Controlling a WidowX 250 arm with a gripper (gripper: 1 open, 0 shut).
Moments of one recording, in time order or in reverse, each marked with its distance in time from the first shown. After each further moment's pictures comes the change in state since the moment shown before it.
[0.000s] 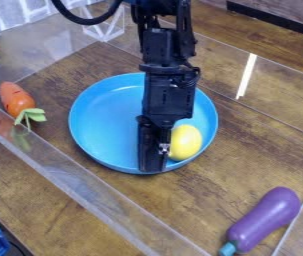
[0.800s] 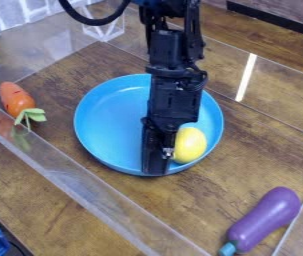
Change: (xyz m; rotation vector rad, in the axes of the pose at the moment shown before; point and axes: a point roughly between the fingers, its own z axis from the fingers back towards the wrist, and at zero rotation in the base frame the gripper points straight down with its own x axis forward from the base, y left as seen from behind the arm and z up) arm 0.006 -0.007 -0.001 0.015 0.014 -0.034
